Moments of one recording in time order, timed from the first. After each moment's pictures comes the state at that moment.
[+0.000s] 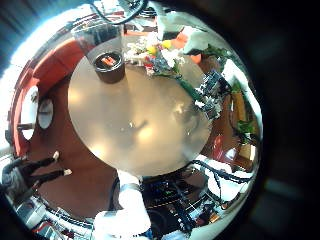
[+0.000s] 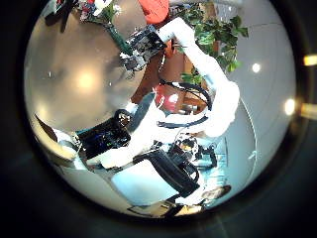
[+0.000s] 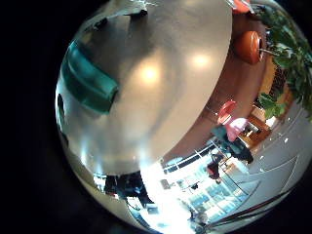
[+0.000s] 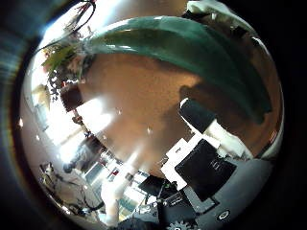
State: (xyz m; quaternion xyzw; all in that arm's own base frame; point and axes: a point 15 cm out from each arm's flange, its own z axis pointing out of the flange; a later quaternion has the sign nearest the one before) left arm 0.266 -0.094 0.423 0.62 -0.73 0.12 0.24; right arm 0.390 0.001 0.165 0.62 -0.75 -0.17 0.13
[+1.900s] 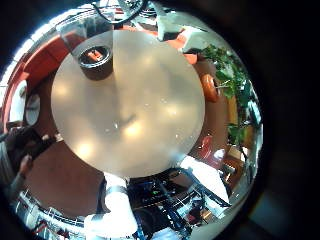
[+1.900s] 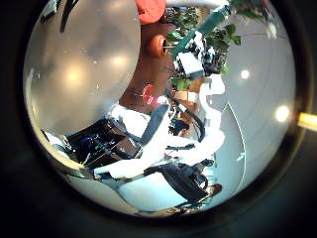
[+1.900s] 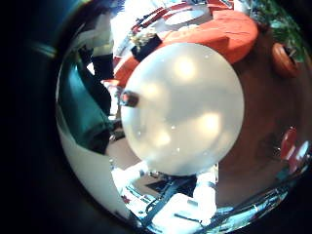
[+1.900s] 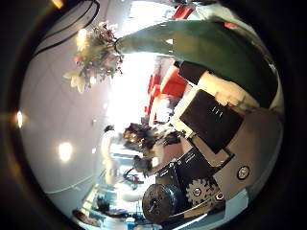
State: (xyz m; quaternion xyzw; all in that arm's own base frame) left arm 0.299 -0.119 0.431 0.60 -0.70 0.22 0.33; right arm 0.343 0.020 0.505 0.64 -0.59 -0.23 -0.44
